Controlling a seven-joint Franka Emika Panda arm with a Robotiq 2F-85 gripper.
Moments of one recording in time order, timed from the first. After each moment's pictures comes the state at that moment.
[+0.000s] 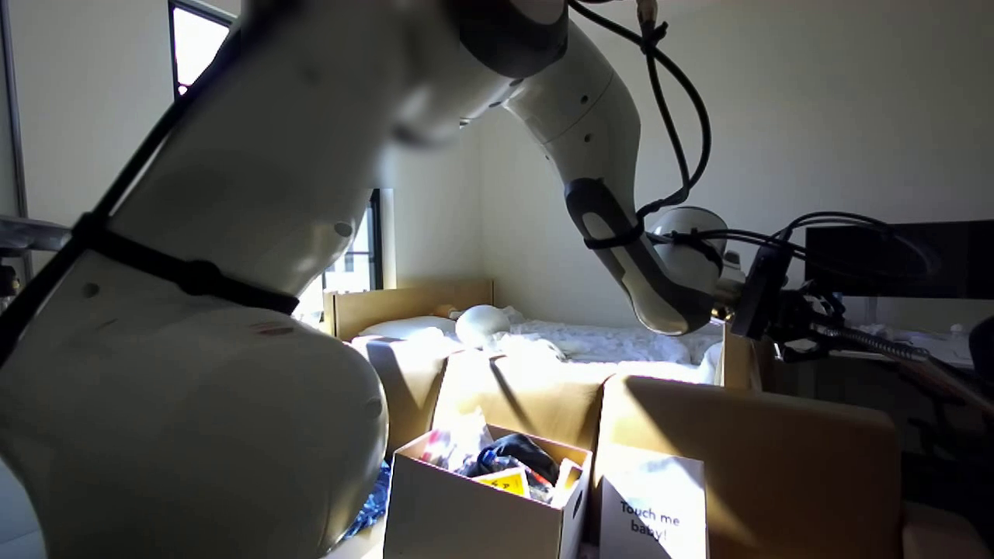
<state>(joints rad) 0.07 0.44 -0.37 -1.80 -1.53 2.37 0.41</state>
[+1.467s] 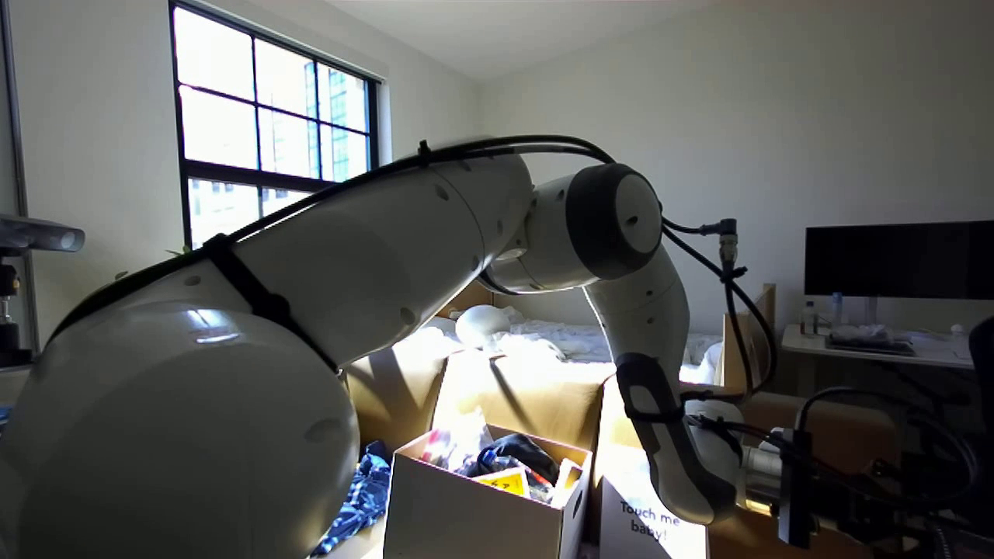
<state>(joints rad) -0.12 1.02 -0.17 -1.55 -1.67 1.80 0.63</state>
